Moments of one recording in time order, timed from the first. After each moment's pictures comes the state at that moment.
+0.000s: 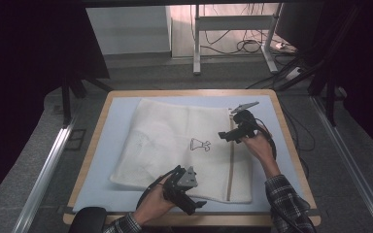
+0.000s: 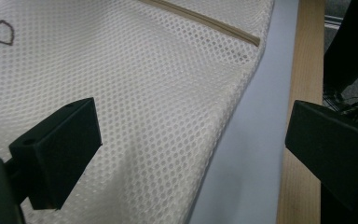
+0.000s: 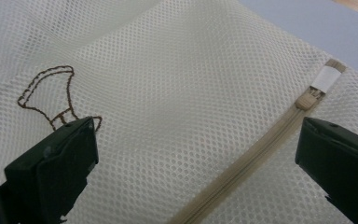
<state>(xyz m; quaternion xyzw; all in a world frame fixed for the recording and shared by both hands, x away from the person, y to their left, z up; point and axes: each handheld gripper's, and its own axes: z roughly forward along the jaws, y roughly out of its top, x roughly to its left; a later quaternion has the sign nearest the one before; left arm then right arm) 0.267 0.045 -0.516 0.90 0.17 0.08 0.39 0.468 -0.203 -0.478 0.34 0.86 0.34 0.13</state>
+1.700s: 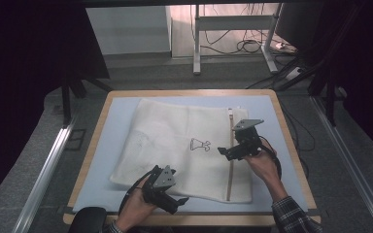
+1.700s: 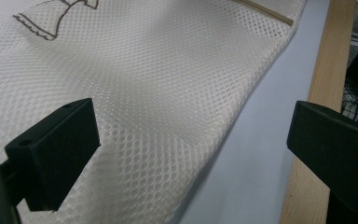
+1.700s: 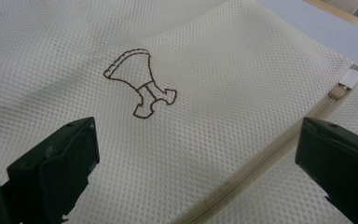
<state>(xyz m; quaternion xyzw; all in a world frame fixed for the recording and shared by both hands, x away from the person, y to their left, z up) 0.252 0.098 -0.514 0.88 0.22 0.12 0.41 0.395 -0.201 -0.467 0.30 0.86 0.37 0.16</state>
